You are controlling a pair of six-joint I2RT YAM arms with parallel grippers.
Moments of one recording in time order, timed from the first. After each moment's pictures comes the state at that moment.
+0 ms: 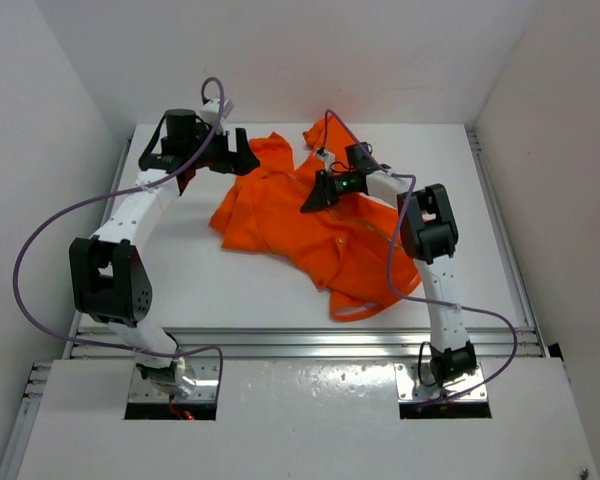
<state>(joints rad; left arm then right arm) -0.12 1.67 1.47 -0.27 0.48 -0.08 0.28 2.51 1.88 -0.25 -1.06 0.10</state>
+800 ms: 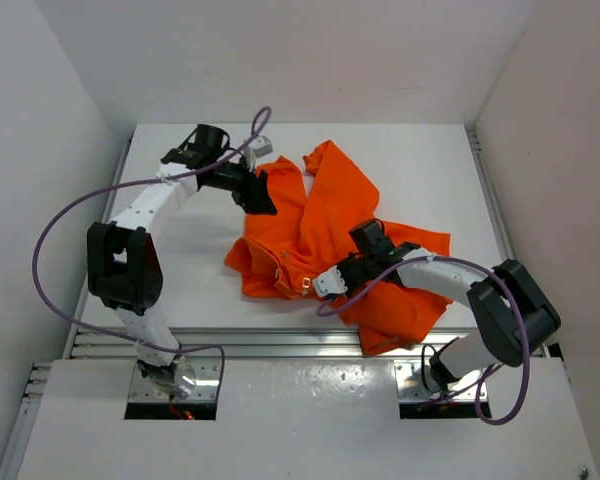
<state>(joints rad) -0.19 1.78 1.54 -0.68 0.90 0.39 0.59 1.49 0.69 -0.23 -0.54 -1.43</state>
